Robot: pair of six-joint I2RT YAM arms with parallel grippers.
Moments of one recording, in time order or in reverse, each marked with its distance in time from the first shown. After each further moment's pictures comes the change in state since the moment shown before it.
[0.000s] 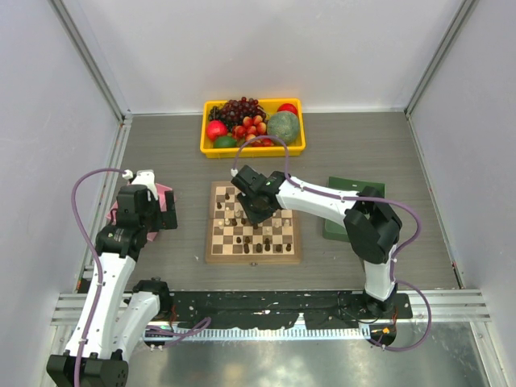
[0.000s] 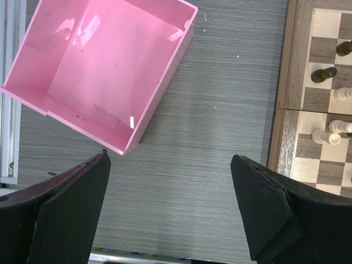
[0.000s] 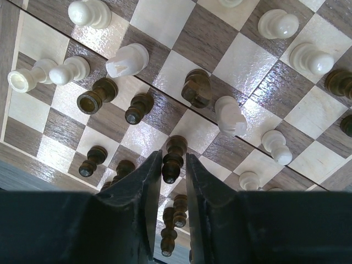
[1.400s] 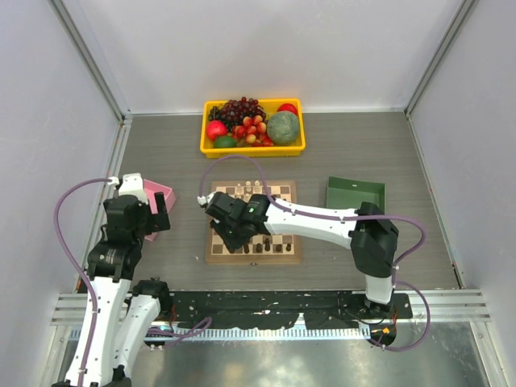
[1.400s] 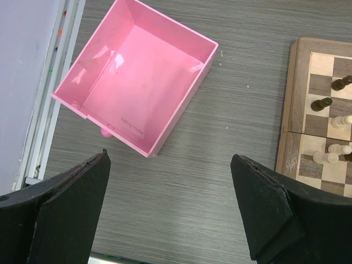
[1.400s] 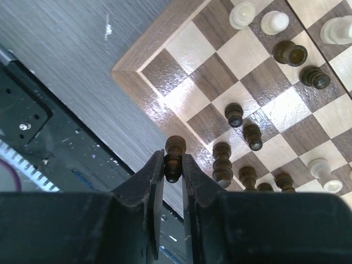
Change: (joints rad) left arm 0.000 -0.156 0.000 0.001 -0.087 -0.001; right arm 0.240 -0.050 0.073 -0.023 -0.052 -0.024
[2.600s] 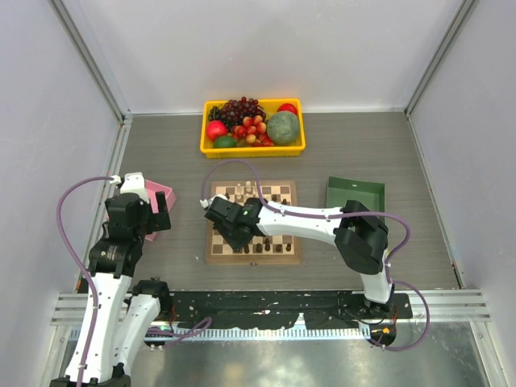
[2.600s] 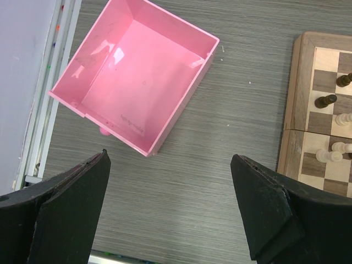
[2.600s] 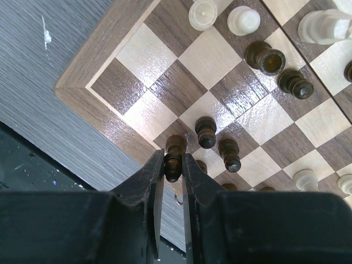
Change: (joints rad) left arm 0.000 0.031 0.000 0.000 0.000 0.000; right arm -0.001 0.082 -0.025 0.024 0.095 -0.006
